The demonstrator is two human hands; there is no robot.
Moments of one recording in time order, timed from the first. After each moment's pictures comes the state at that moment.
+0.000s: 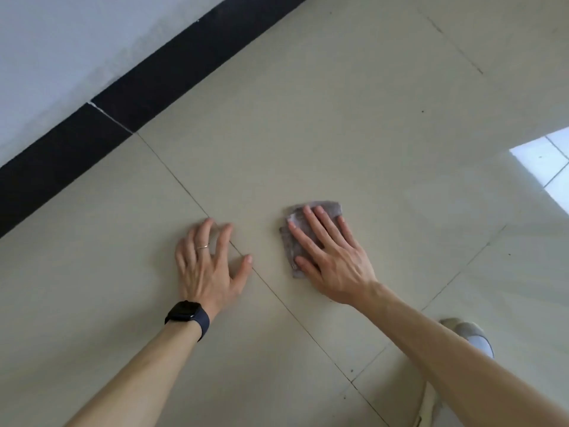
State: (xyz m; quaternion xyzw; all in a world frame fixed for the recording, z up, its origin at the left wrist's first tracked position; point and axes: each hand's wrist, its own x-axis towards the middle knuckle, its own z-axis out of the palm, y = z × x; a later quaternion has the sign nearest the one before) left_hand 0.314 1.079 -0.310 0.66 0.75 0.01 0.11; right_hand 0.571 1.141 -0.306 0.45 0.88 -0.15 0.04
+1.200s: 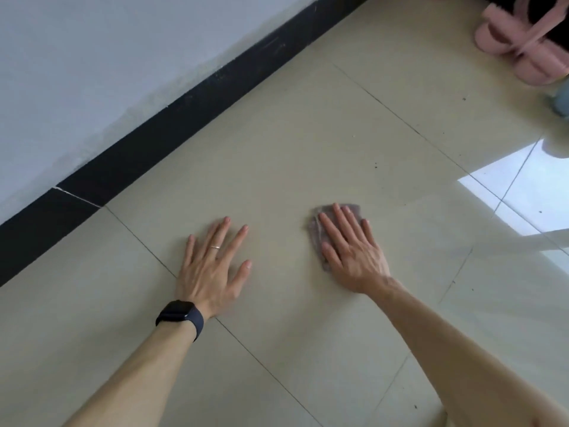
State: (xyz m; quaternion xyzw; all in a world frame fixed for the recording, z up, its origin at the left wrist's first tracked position) left_hand 0.316 1.195 -0.318 0.73 0.67 0.03 0.16; right_hand 0.625 1.238 -0.307 0.61 0.78 -0.14 0.05
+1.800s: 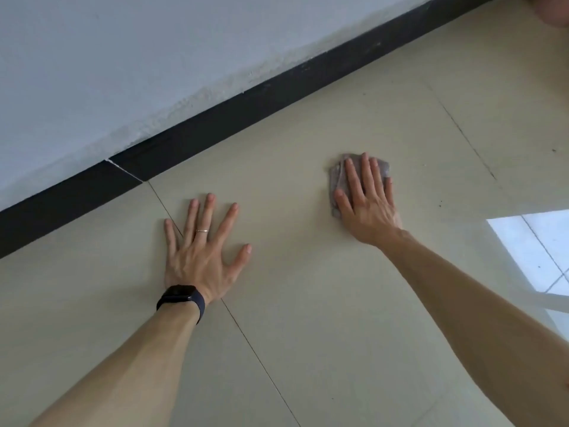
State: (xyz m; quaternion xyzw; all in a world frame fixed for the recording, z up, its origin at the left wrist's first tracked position) left_hand 0.263 1.211 -0.321 0.62 0.78 0.01 0.13; right_hand 0.540 1.384 -0.300 0.59 0.78 -0.17 0.09
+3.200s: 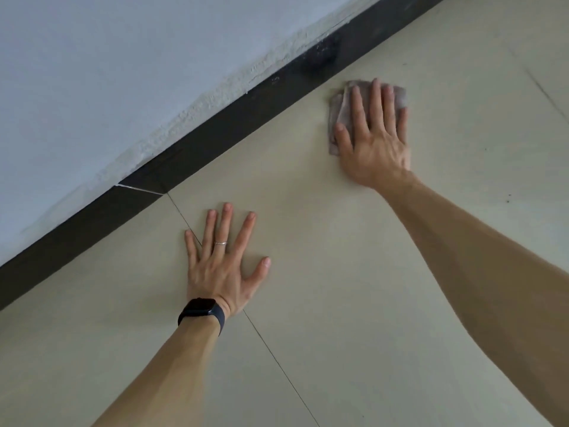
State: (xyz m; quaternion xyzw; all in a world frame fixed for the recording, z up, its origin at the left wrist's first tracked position) left_hand 0.263 1.214 -0.317 0.62 0.77 -0.04 0.12; right_hand 0.470 1.471 -0.313 0.58 0.79 -0.16 0.03
